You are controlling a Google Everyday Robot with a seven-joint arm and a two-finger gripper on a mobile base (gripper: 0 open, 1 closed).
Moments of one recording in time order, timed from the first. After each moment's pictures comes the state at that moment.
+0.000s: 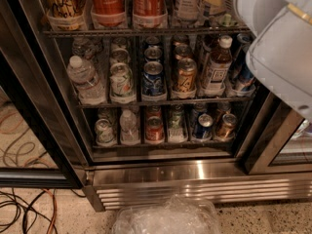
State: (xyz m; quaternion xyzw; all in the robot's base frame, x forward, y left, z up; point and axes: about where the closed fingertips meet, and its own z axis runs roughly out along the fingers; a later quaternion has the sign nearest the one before) arm 0.583 -0.142 1.140 -0.13 0.69 -0.11 0.71
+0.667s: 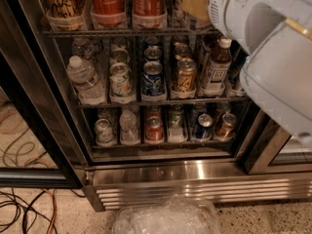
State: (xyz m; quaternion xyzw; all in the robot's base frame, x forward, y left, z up) arm 0.556 -0.114 1.129 -0.15 0.69 -0.09 0.70
